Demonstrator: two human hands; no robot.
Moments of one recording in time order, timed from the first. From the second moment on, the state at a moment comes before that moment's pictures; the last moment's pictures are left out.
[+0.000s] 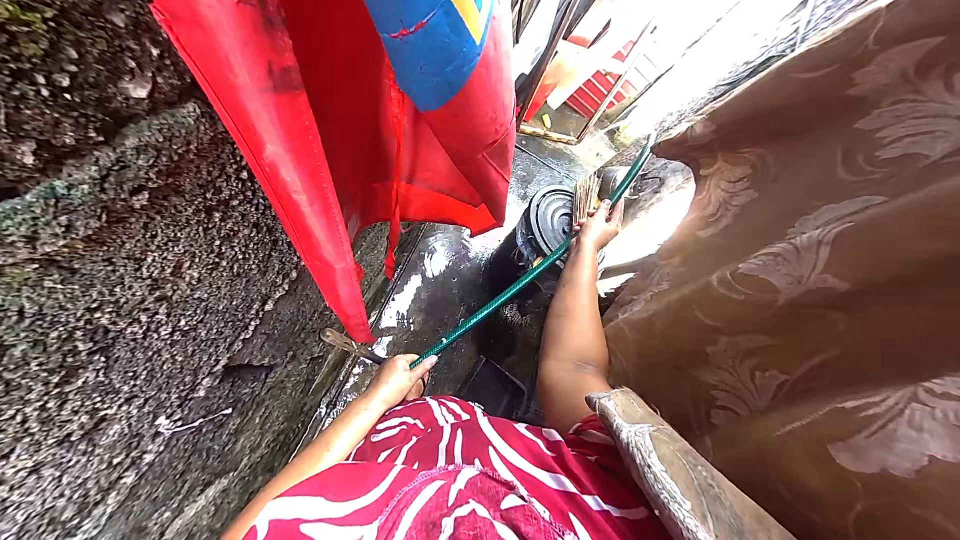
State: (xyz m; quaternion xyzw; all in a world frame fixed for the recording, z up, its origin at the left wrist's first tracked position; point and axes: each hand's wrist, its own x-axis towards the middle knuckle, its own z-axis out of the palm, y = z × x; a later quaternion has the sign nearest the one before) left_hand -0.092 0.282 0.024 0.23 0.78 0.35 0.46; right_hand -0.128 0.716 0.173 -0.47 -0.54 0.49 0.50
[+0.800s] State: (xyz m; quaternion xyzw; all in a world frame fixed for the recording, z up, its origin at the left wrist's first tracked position) left_hand -0.092 0.287 0.029 0.24 0.79 0.34 0.46; right_hand -0.132 0.711 0.180 -0.45 -0.54 0.46 0.54
